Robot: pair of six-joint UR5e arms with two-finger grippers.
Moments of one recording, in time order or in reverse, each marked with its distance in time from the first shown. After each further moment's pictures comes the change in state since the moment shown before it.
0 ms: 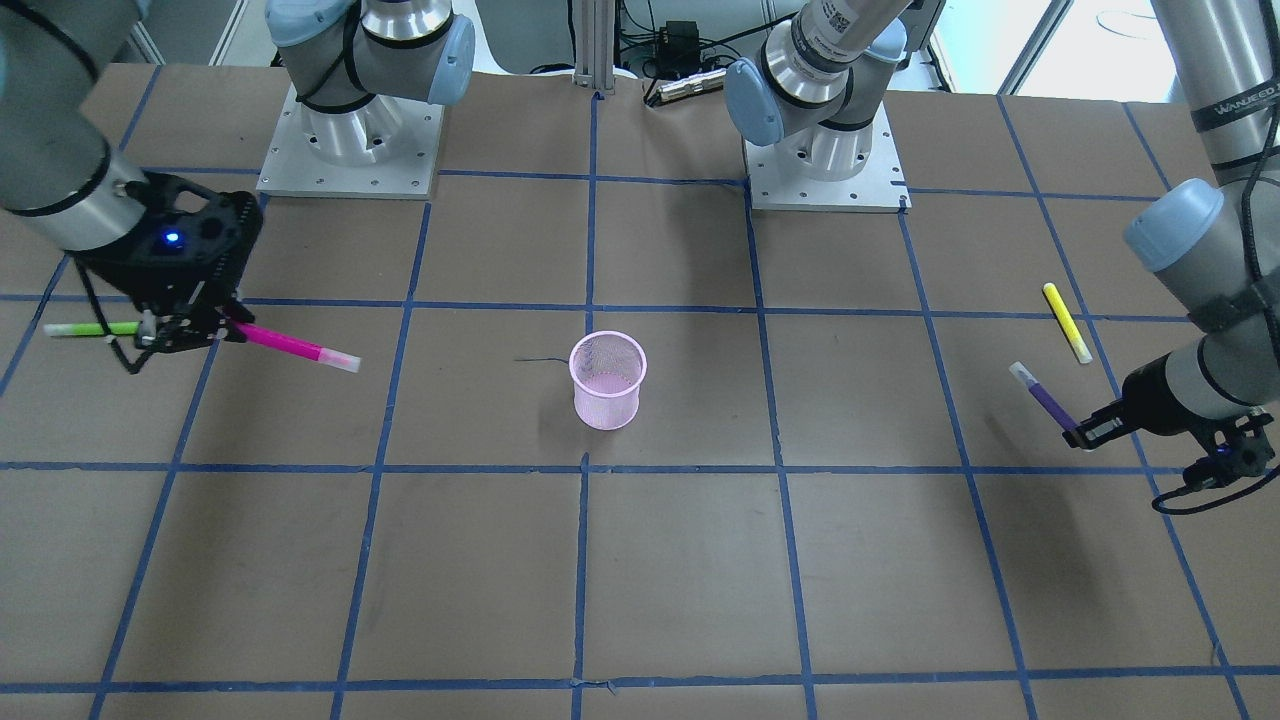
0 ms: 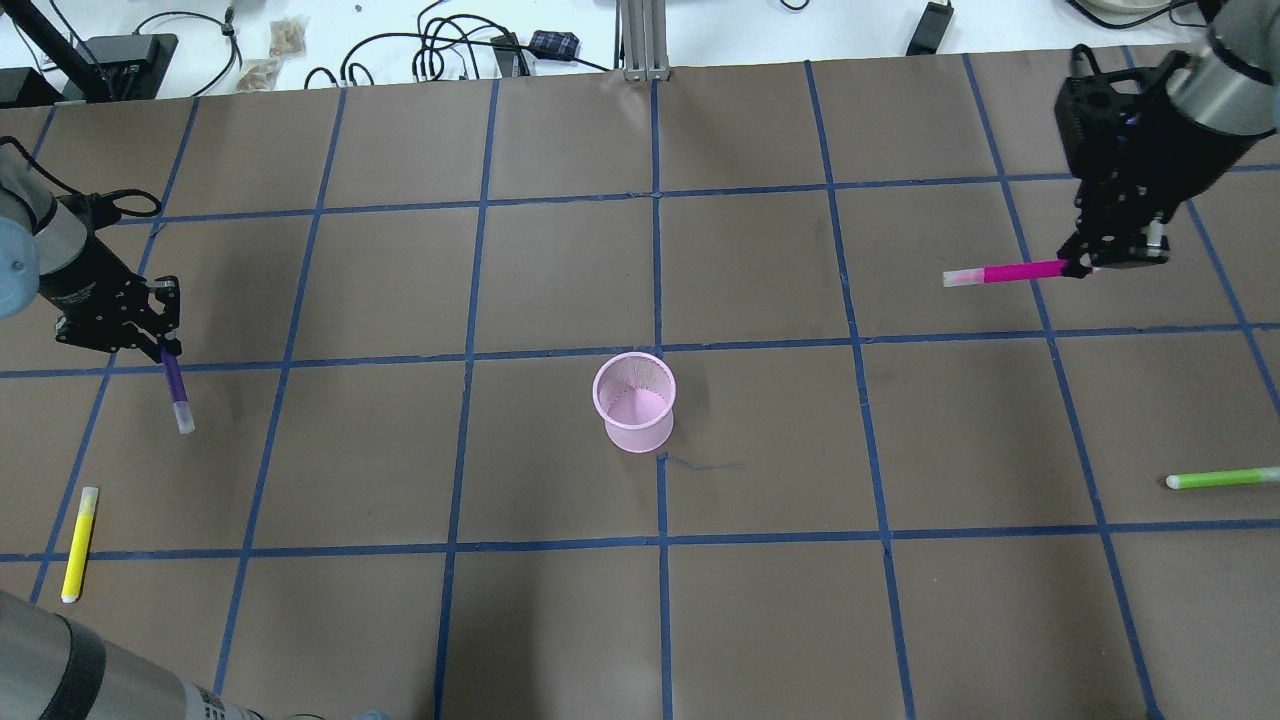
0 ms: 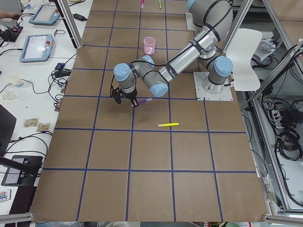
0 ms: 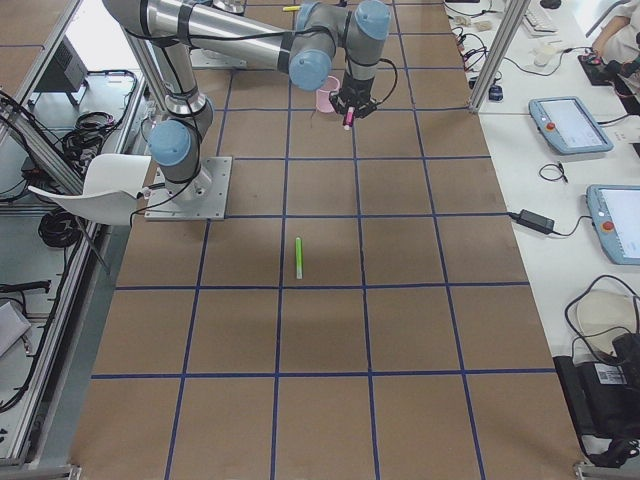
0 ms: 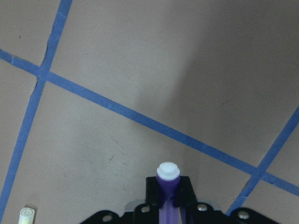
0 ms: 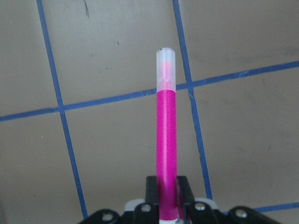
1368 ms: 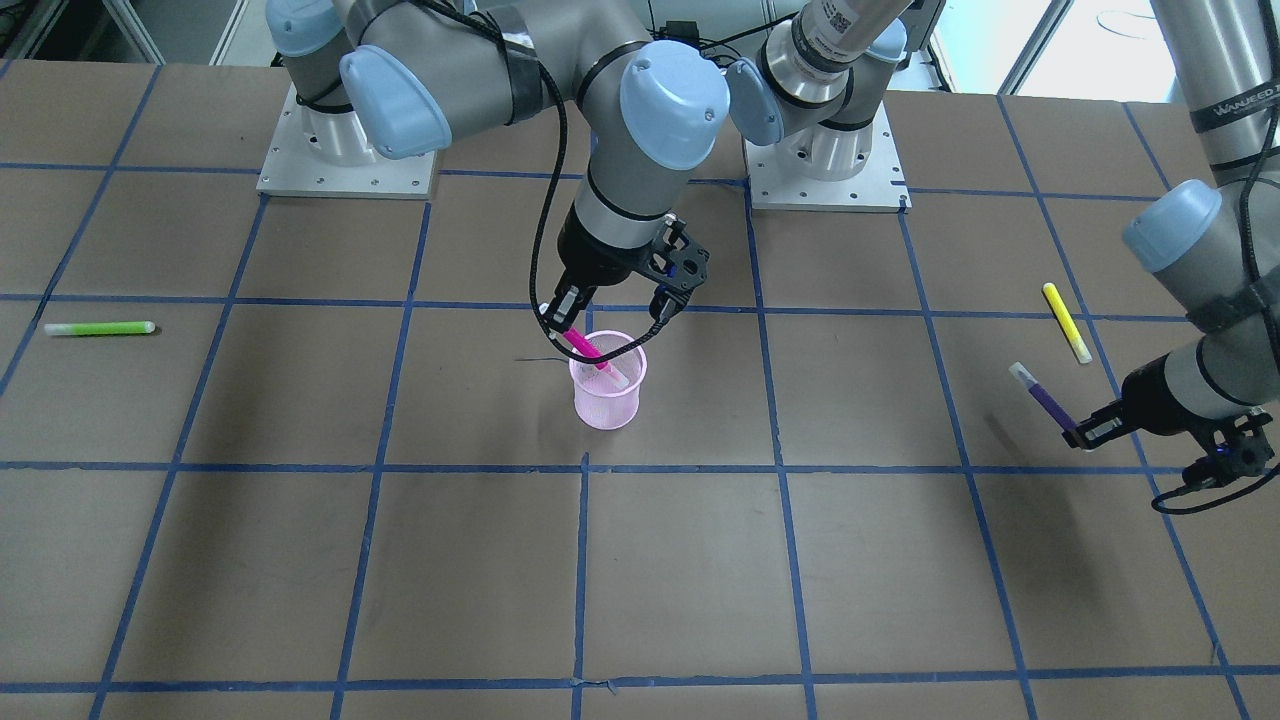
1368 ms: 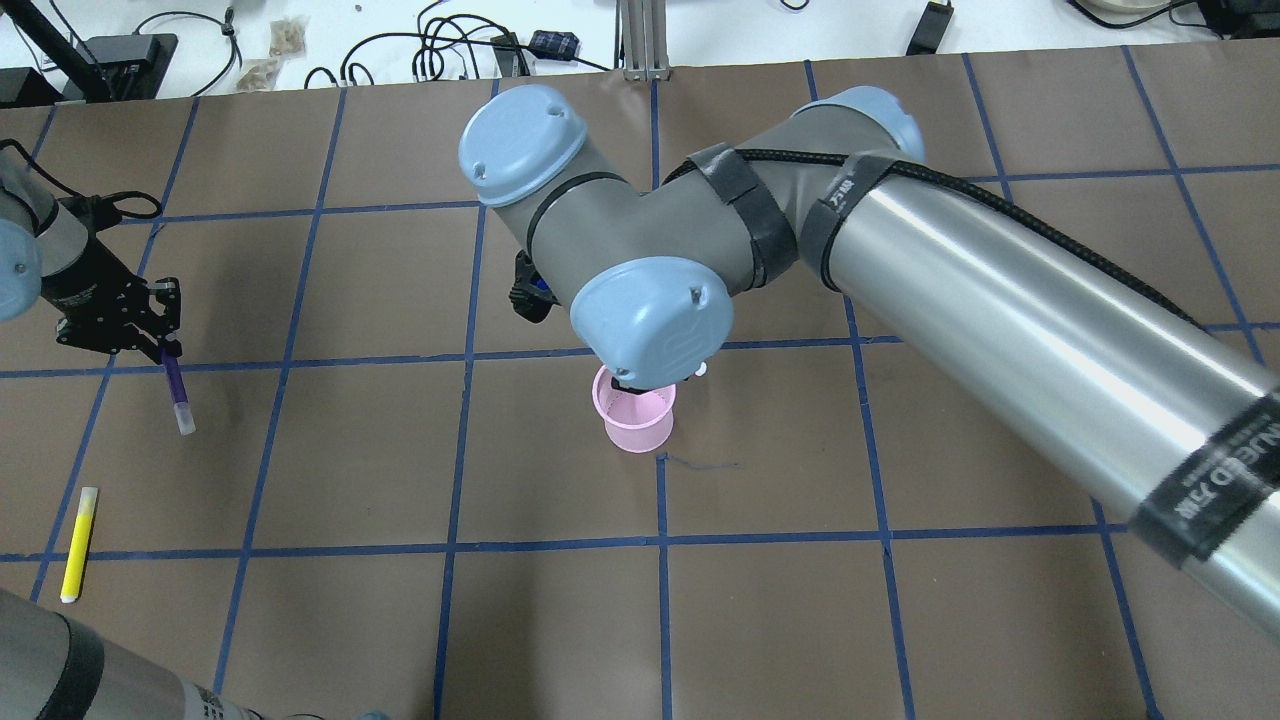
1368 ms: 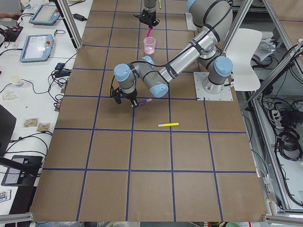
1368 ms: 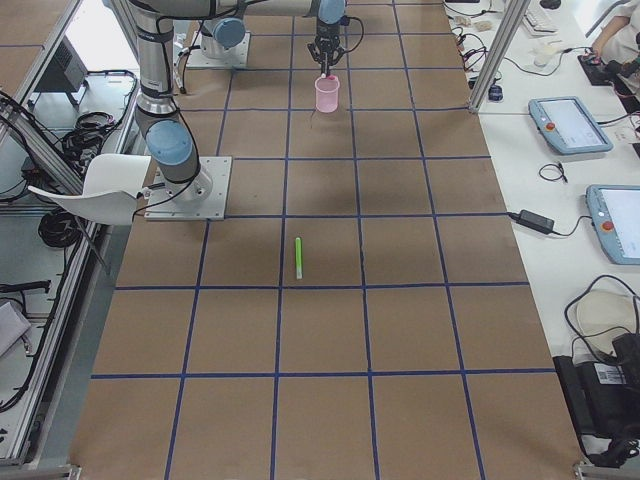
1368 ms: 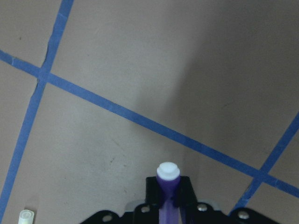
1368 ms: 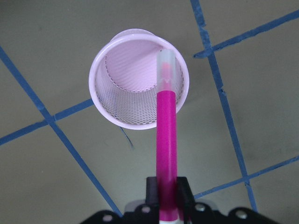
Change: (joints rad) left arm 0.002 -0.004 -0.003 0.009 0.000 0.000; right arm 0.671 0.276 -0.142 -0.031 -0.328 0.878
